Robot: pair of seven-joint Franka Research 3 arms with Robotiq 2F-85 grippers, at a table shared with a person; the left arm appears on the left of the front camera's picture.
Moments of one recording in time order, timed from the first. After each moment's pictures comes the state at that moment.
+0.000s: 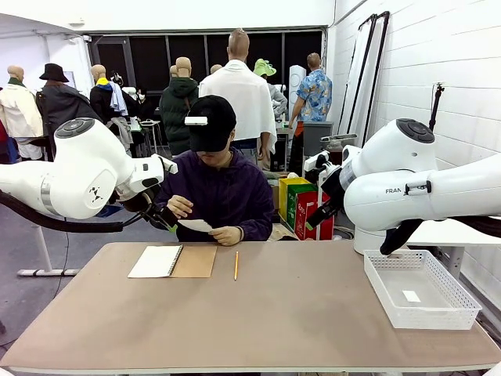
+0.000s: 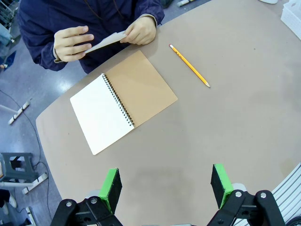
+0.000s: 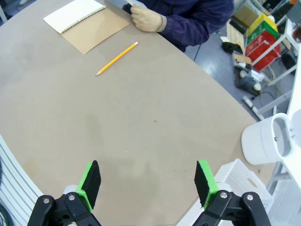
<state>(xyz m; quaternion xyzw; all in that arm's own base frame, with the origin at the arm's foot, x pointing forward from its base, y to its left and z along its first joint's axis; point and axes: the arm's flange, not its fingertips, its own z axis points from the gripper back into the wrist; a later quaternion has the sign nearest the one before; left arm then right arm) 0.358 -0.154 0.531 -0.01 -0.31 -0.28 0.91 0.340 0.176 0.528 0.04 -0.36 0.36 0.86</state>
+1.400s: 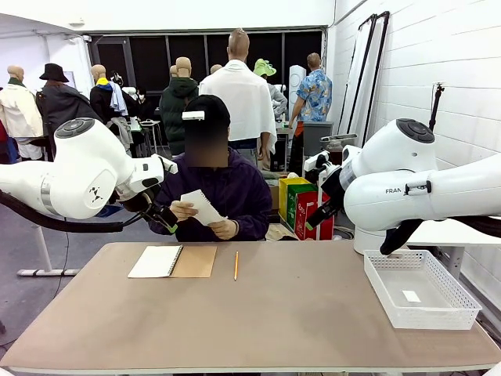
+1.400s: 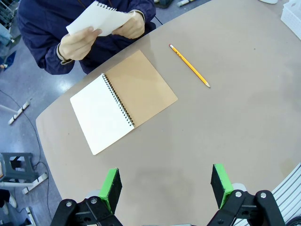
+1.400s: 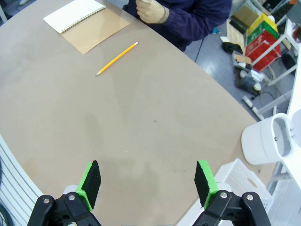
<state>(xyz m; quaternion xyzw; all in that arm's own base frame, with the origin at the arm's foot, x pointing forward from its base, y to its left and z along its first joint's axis) 0.358 -0.154 0.531 -0.01 -0.31 -0.28 0.91 0.340 0.176 0.528 0.04 -0.36 0.36 0.86</state>
